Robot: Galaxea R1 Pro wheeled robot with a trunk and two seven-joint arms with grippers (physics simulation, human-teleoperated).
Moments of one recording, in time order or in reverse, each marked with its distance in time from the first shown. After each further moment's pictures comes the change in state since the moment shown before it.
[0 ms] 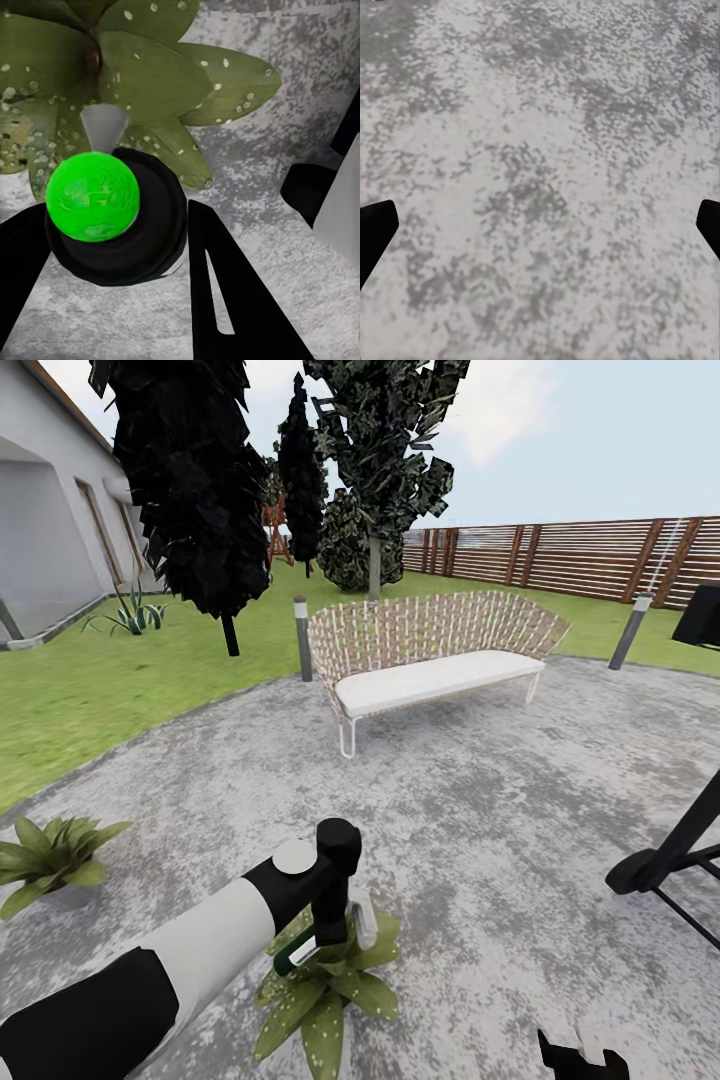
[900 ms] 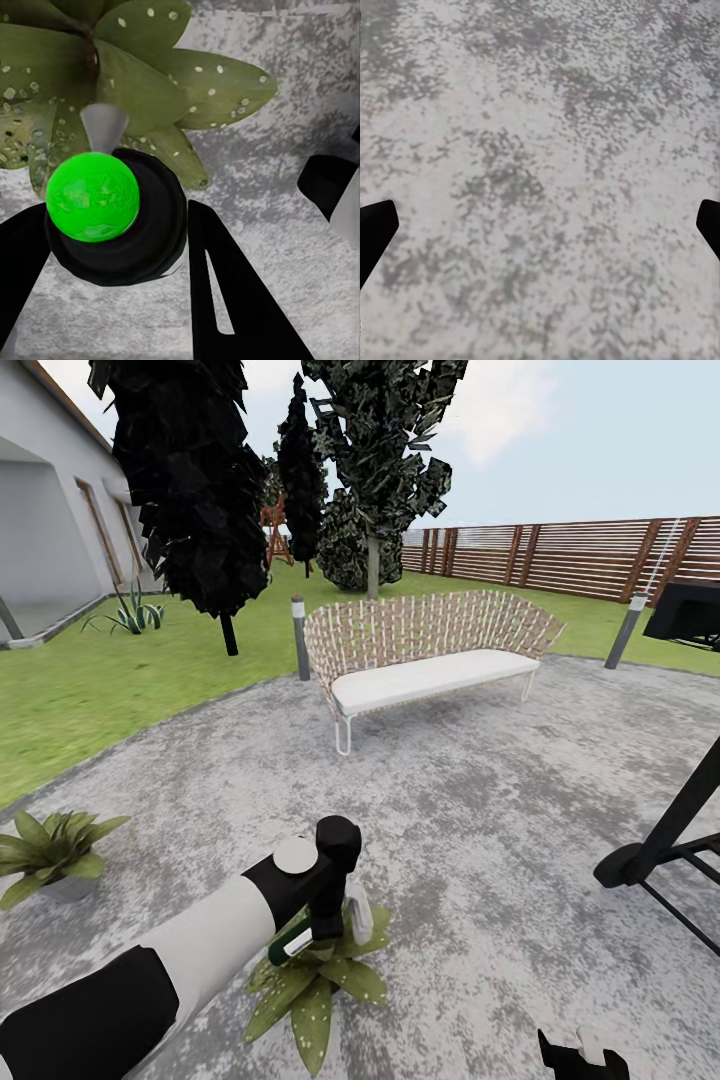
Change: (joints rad) left arm -0.005 0.000 0.006 0.000 -0.059 0.011 0.000; right arm 0.000 0.000 0.000 0.000 0.000 0.000 0.000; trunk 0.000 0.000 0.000
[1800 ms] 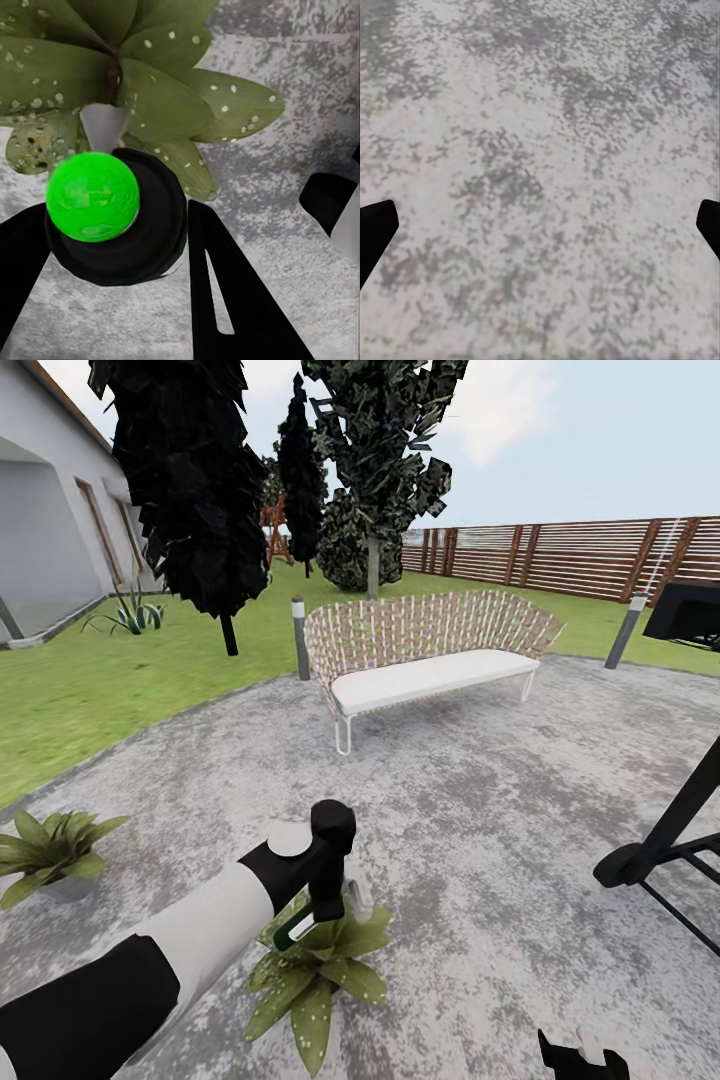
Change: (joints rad) left arm -0.032 0.000 0.077 0.000 -0.010 -0.013 0.000; right arm 0.000 0.000 0.000 0.000 0.000 0.000 0.000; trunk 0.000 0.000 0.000
